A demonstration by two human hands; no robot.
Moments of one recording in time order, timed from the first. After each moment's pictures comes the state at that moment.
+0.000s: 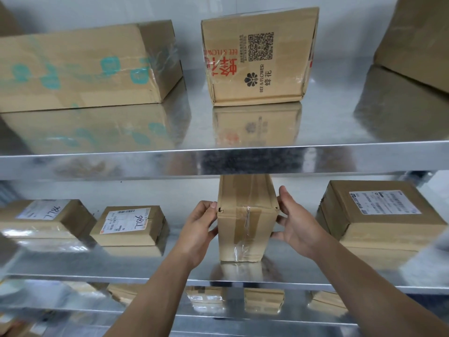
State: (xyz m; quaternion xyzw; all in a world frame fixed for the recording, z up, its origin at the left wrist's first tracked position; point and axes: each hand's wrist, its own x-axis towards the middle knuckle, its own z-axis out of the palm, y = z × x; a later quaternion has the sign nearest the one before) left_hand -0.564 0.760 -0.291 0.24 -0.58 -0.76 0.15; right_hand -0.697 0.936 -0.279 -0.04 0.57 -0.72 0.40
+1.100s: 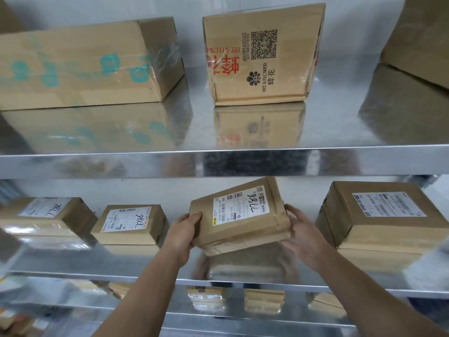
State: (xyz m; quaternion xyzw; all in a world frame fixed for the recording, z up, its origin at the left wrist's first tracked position) left_hand -0.566 0.714 -0.327 0.45 -0.54 -0.70 0.13; right_hand -0.714 0.949 -0.332 0.02 0.65 -0.68 0.33
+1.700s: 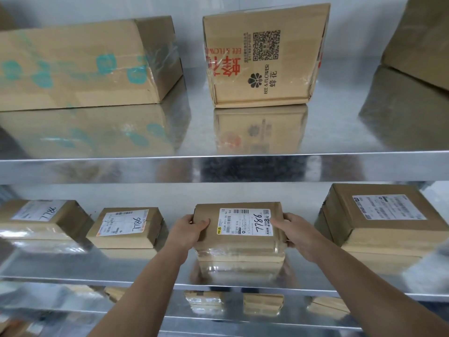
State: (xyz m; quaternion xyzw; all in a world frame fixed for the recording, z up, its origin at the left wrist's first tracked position) left_hand -0.581 0.704 -0.336 0.45 -0.66 -0.59 0.09; right_hand -0.732 0.934 -0.328 -0.06 0.78 -0.50 0.36
